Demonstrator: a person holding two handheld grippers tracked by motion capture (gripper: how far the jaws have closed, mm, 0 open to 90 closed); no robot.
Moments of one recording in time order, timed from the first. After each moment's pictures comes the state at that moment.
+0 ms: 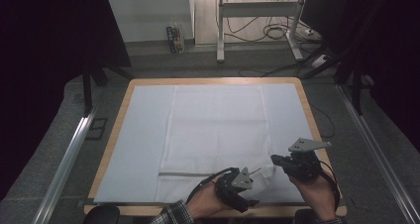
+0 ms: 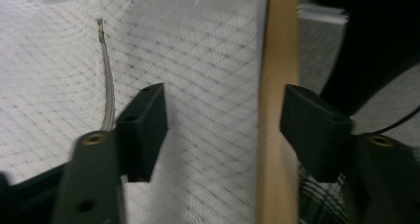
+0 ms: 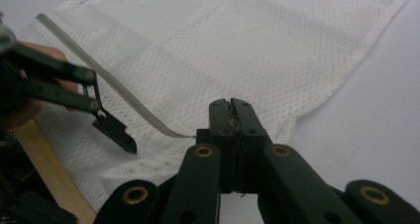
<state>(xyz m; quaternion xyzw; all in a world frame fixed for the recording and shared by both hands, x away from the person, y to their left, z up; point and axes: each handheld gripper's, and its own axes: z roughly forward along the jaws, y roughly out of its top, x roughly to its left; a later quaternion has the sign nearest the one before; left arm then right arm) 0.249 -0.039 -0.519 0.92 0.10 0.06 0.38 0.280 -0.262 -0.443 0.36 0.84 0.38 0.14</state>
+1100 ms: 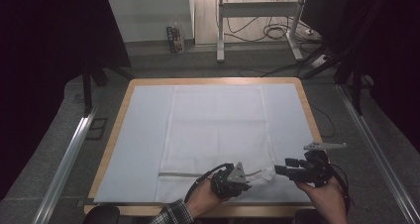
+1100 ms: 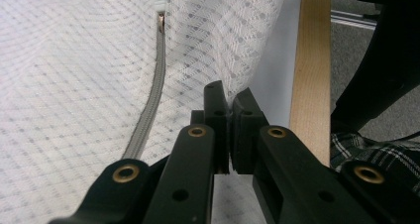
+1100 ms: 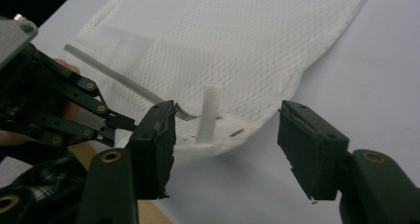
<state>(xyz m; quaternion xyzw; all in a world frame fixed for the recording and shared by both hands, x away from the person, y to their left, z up) 0.260 -0.023 -0.521 0.91 0.13 0.06 0.40 0.279 -0.294 -0.454 0.46 0.79 0.41 0.03</state>
